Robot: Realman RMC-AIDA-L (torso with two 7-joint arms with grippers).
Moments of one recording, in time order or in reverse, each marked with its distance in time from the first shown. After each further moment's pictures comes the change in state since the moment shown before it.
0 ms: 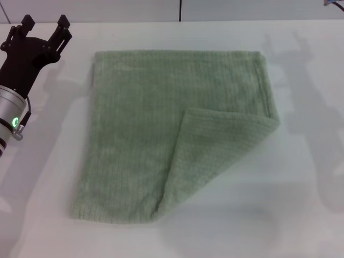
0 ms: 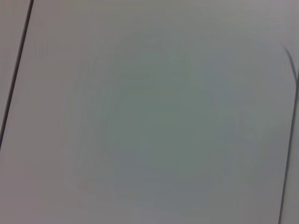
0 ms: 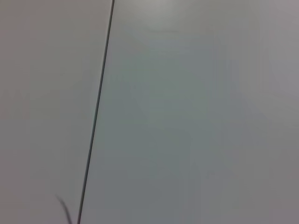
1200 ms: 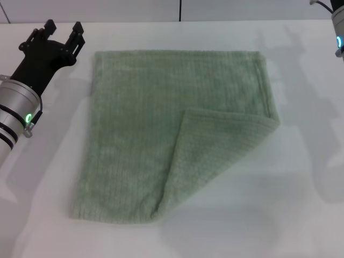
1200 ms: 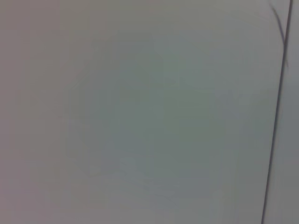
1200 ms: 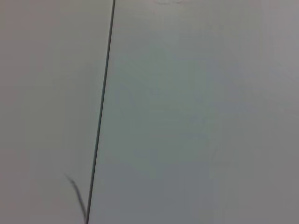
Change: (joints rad) left arm -0.063 0.005 0.036 0.036 0.007 -0.085 0.005; right arm 0.096 0.004 0.018 0.123 0.004 0.009 0.066
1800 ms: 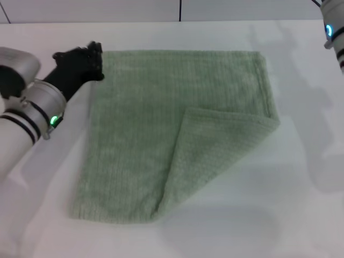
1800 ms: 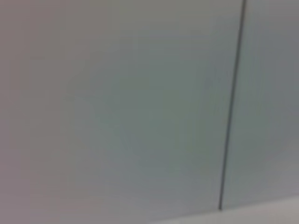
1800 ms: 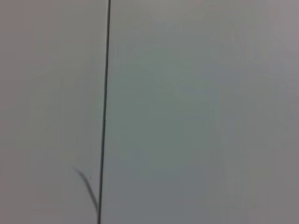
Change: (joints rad) left arm -0.070 0.002 0.080 0.012 0.032 -0.157 0.000; right arm 0.041 -0.003 0.023 -0.021 0.006 0.107 0.049
